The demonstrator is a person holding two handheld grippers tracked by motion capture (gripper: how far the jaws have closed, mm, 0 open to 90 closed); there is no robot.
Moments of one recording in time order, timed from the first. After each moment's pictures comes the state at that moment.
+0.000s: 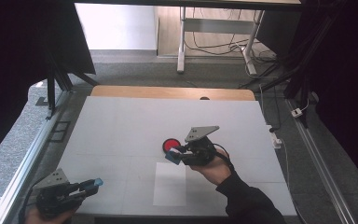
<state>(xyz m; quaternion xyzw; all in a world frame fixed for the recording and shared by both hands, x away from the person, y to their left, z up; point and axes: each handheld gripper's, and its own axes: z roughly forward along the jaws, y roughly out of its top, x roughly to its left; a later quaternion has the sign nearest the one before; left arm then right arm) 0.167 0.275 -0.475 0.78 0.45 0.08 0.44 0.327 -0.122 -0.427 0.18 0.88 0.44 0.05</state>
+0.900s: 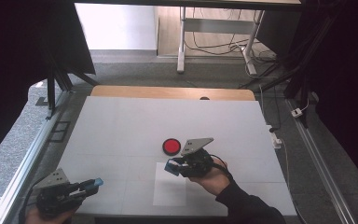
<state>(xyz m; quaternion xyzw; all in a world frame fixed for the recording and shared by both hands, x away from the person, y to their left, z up) 0.168 0.275 -0.475 0.78 0.44 0.08 0.44 0.307 -0.117 -0.448 0.16 0.90 0.40 0.05</state>
